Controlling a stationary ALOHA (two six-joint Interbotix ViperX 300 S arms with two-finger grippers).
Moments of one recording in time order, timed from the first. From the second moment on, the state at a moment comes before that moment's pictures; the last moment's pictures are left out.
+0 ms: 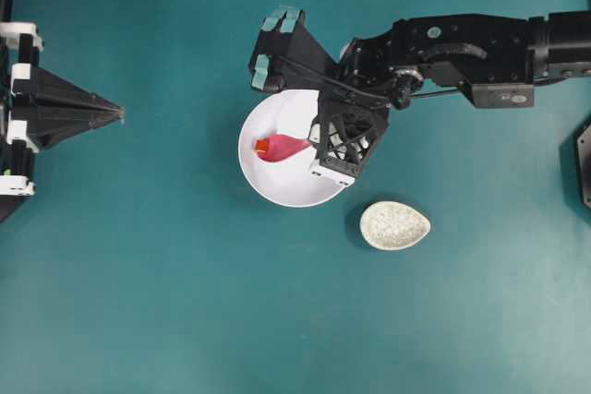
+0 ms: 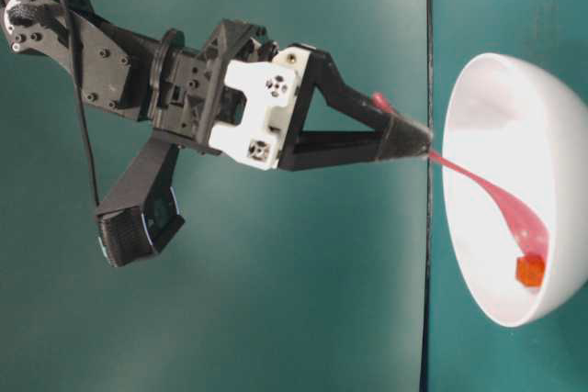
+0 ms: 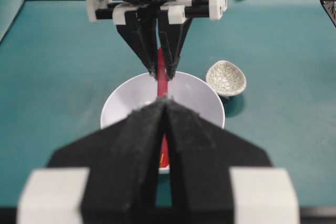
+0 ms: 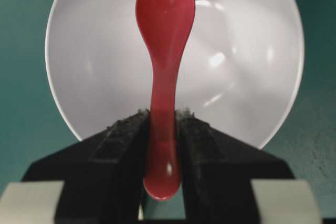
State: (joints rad) left arm 0.03 -0.97 1.16 0.02 -0.12 0.02; right arm -0.12 0.12 0.20 0.17 0.87 0.14
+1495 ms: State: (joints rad) left arm 0.03 -0.97 1.16 0.02 -0.12 0.01; right arm -0.09 -0.01 0.36 0.15 0.91 0.24
